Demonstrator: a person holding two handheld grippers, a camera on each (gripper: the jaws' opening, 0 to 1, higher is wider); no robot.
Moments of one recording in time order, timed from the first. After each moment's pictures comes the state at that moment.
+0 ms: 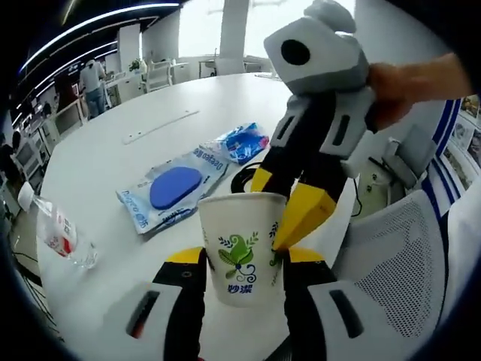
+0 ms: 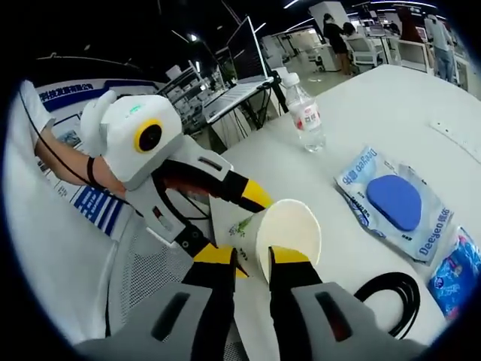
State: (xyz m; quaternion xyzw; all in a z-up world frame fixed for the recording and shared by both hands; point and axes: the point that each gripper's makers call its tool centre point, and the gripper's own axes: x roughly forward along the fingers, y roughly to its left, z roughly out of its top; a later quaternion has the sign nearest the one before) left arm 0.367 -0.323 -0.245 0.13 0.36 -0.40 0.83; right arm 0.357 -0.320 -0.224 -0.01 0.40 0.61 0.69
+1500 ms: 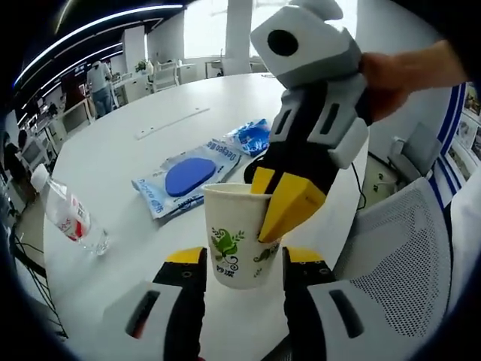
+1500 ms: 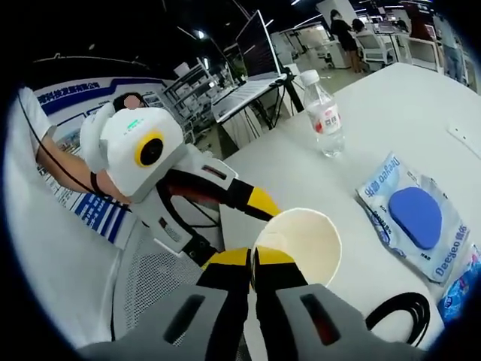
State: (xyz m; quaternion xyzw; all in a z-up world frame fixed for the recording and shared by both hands) left arm 0.364 -0.285 -0.249 0.12 0.36 -0.37 0.85; right arm 0.354 -0.280 -0.221 -0.01 0.41 0.63 0.66
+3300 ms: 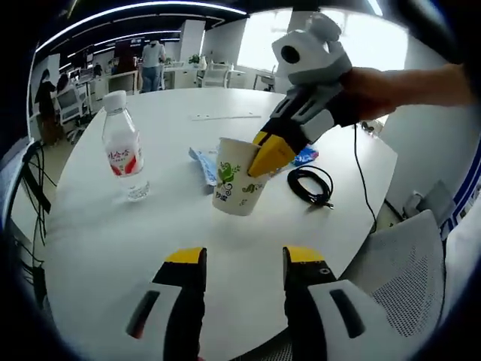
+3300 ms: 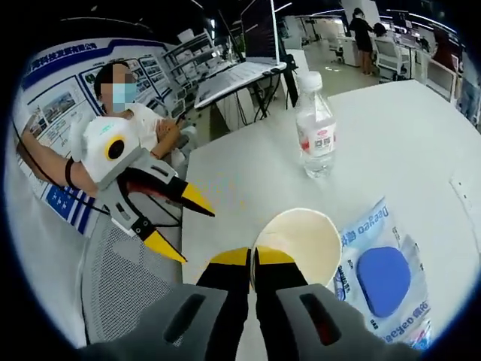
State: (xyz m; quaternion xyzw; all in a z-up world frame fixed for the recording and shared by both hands) left arm 0.359 -0.211 -0.255 0.00 0.36 -0.28 0.89; right arm 0.422 -0.238 -0.236 -0.13 0.40 0.62 0.66
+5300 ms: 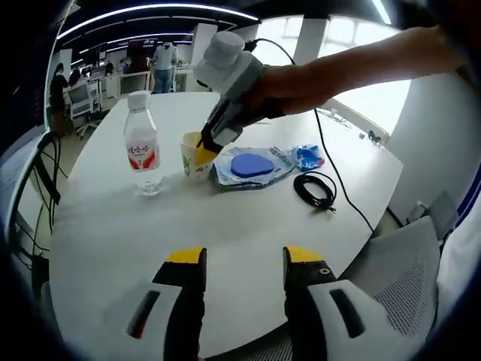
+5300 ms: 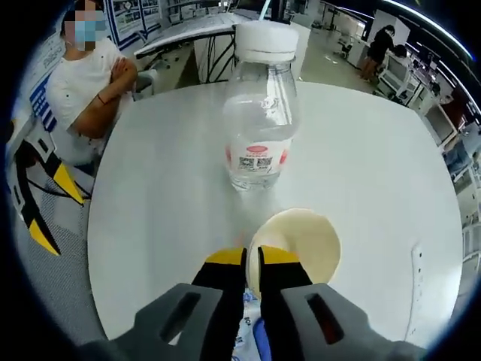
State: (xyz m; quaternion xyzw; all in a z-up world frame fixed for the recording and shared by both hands) left arm 0.354 -0.198 -0.253 -0.02 0.35 -0.25 0.90; right arm 0.536 -0.201 -0.300 -0.35 0.38 0.55 0.65
